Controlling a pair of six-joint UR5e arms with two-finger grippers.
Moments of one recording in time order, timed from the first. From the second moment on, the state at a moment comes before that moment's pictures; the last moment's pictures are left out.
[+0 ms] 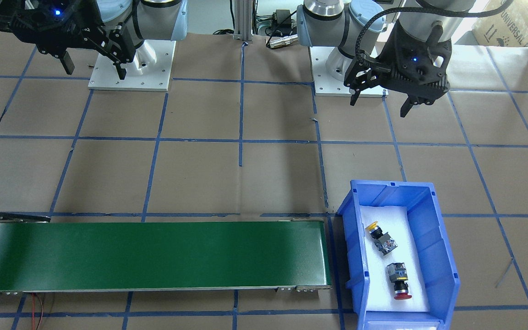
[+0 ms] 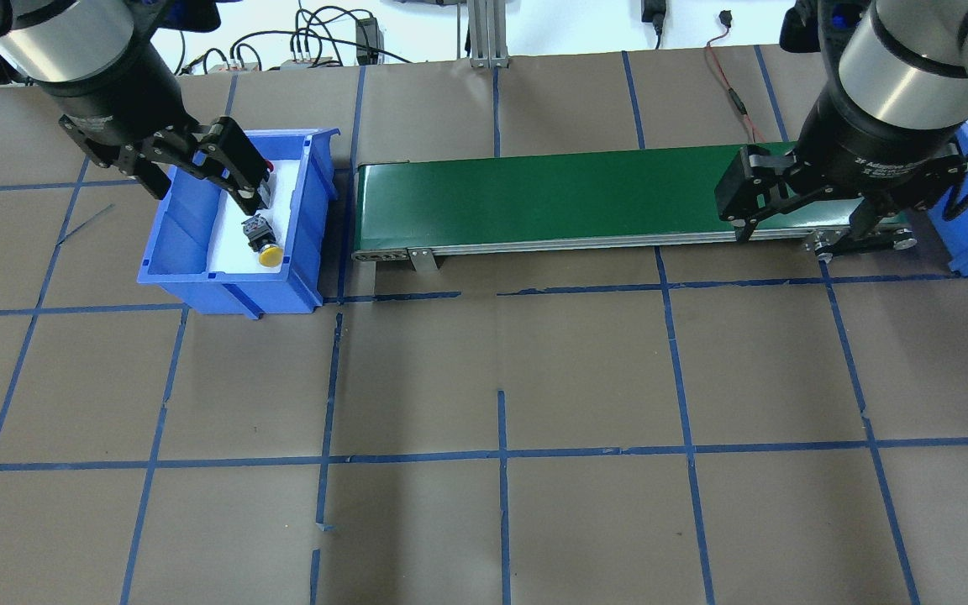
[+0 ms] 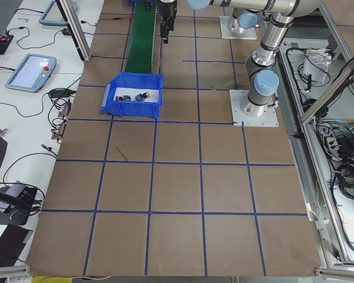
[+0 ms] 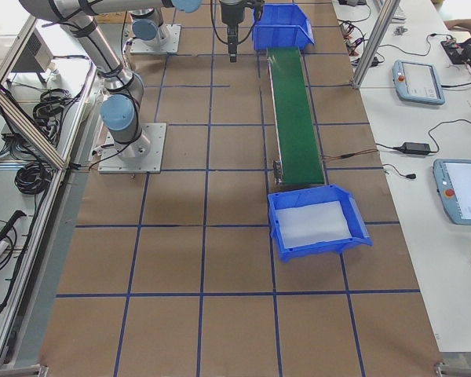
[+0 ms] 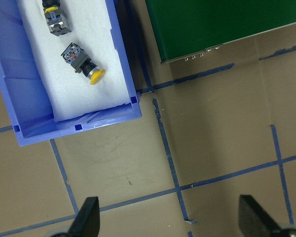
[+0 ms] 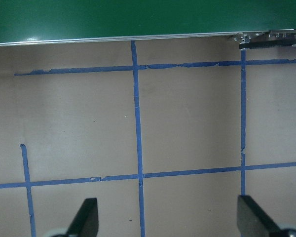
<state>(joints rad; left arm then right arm) -1.55 -1.55 -1.50 -1.67 1.56 0.27 1.57 -1.75 1.65 -1.51 -1.64 0.04</state>
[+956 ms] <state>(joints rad) -1.53 -1.56 -1.53 -1.66 1.60 0.28 1.57 -1.75 1.65 -1.51 -1.64 0.04</state>
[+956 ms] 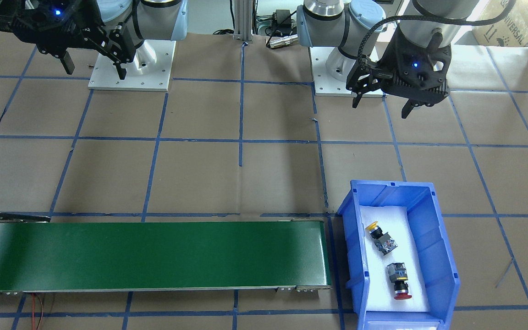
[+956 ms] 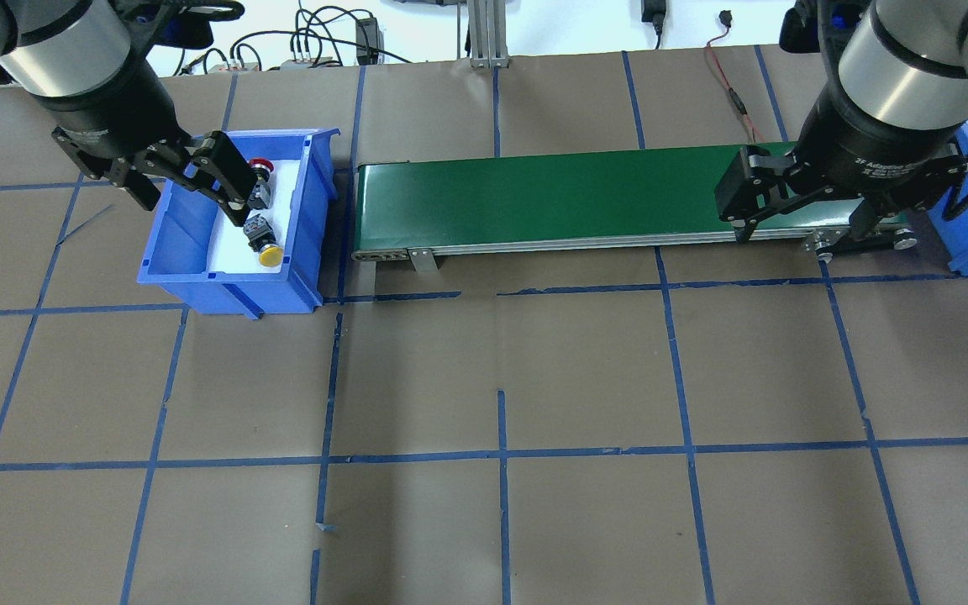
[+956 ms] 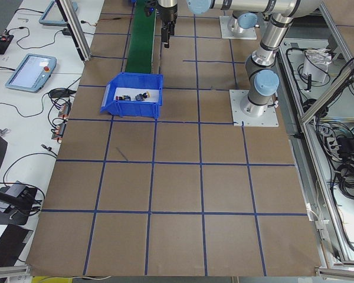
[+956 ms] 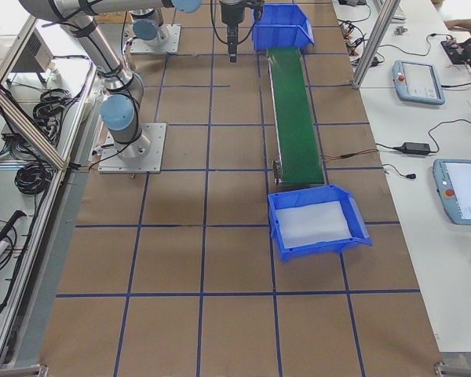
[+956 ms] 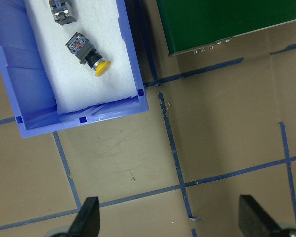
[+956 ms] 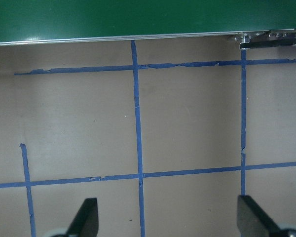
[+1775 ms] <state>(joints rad) -1.53 -1.56 -1.53 -1.66 1.62 0.29 1.57 -1.75 1.65 -1.51 -1.64 0.04</state>
